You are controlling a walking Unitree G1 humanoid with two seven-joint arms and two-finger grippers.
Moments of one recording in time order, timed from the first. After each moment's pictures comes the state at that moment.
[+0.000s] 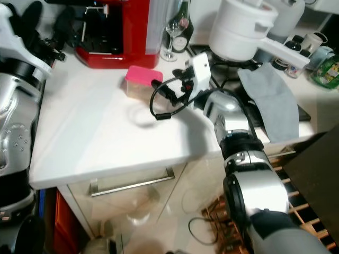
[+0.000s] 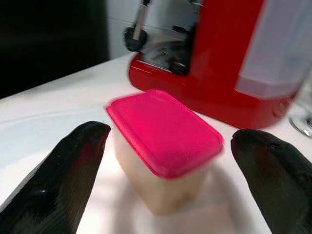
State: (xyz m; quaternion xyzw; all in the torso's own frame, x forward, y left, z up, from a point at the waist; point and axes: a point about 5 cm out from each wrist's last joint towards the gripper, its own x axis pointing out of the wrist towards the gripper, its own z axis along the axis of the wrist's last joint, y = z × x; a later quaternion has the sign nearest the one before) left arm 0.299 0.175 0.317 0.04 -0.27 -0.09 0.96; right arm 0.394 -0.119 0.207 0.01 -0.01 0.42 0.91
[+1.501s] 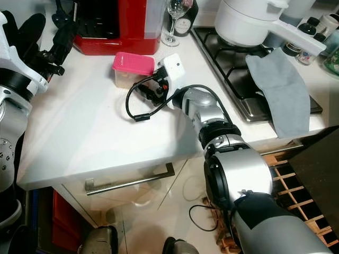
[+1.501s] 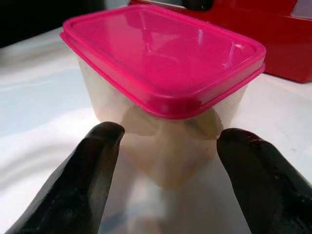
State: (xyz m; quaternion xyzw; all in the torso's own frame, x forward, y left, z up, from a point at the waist) left arm 0.280 0.174 0.306 0.05 -0.20 -0.10 0.97; right arm 0.399 -0.070 0.199 0.00 0.03 0.42 0.90
